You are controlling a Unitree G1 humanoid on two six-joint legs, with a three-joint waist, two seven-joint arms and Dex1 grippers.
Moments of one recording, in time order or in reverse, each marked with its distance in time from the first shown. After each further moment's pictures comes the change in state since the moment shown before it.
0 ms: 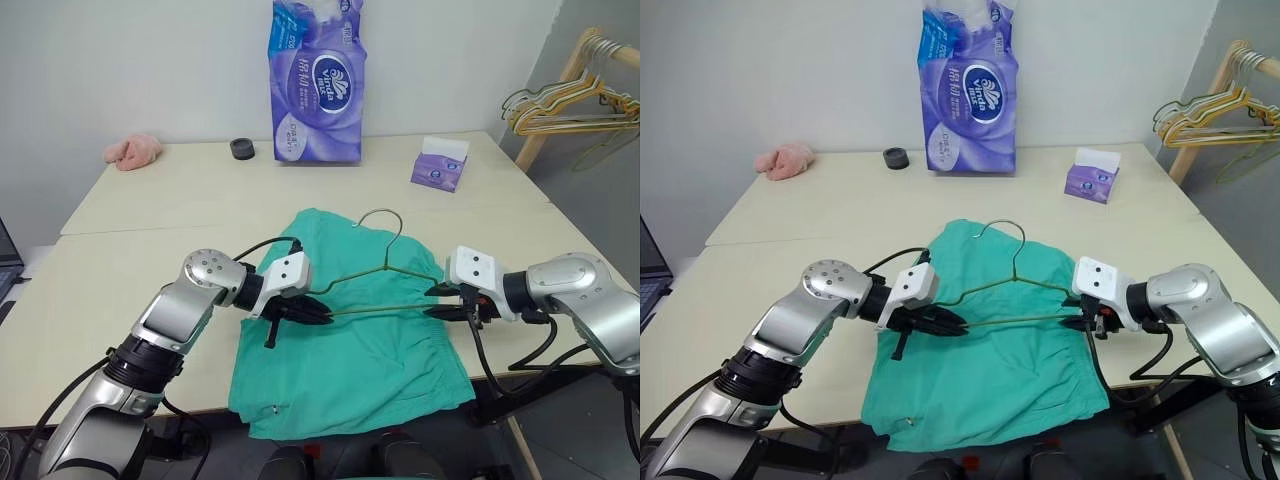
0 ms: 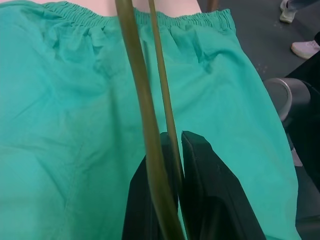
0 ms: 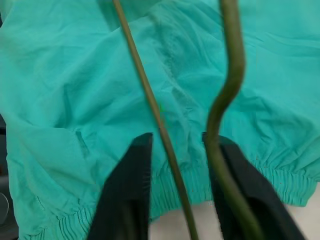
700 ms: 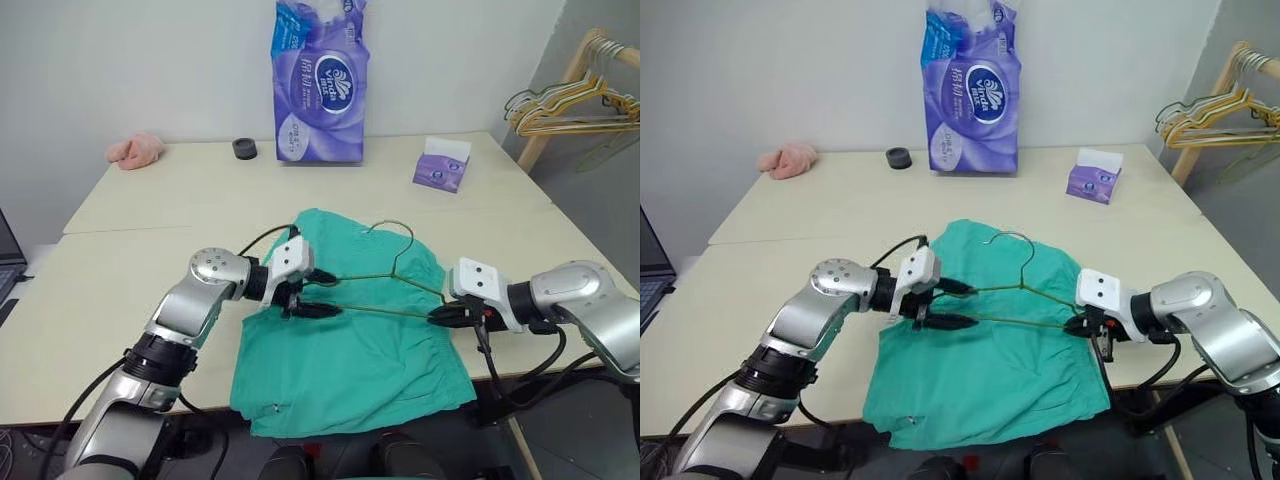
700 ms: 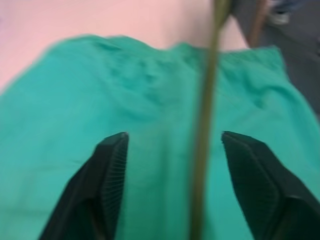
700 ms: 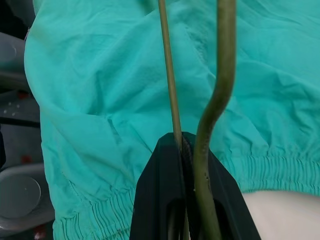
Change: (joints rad) left arm -0.064 -0.124 0.129 0.172 -0.020 -0.067 0.184; right arm 0.086 -0.038 -0.071 -0.027 0.052 0.035 0.016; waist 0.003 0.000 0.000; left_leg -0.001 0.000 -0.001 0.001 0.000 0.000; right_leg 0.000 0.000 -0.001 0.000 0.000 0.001
